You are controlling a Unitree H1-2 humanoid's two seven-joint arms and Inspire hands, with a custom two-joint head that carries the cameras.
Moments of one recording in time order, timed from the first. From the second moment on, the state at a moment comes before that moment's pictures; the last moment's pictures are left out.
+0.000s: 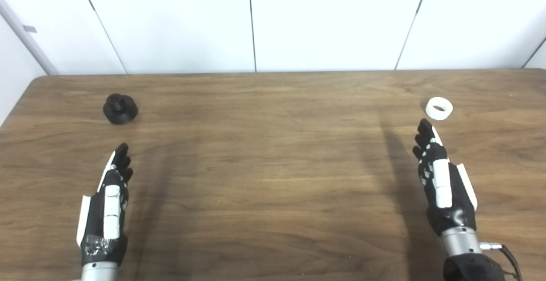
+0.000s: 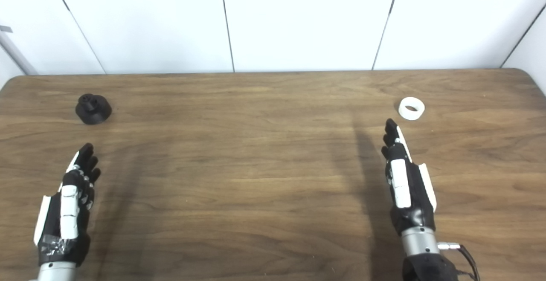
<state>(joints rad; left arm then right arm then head) 0.28 0.14 0.18 -0.30 -0.15 -0.09 0.00 0.15 -0.07 -0.09 -0.34 0.03 0.11 0.03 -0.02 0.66</state>
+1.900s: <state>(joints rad) 0.27 0.13 0.10 -0.29 0.26 -0.07 0.14 0.16 -0.09 -0.12 -0.24 0.06 0.02 0.09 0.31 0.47</state>
